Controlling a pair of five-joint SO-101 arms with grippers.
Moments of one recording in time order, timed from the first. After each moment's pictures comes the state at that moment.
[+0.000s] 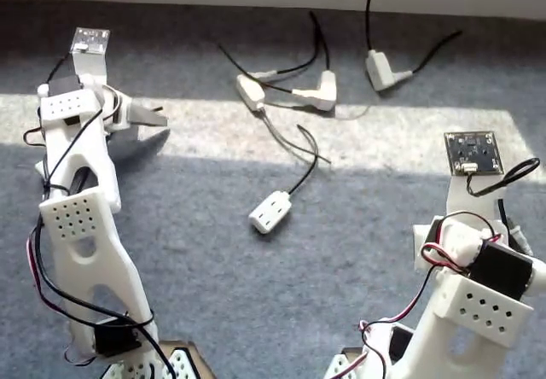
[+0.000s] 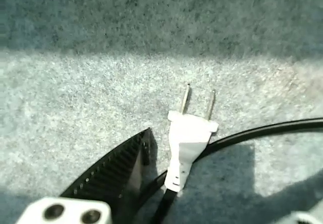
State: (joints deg) left arm -24.1 56.6 -47.6 67.6 -15.9; right arm 20.7 -54.0 35.4 91.0 26.5
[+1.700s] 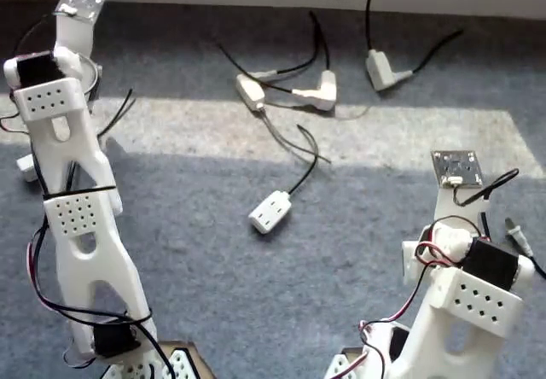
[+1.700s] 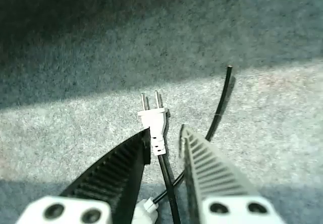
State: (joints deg) left arm -25.5 66.4 -91.8 92.5 -29.0; right arm 20.8 -54.0 45.5 90.9 26.5
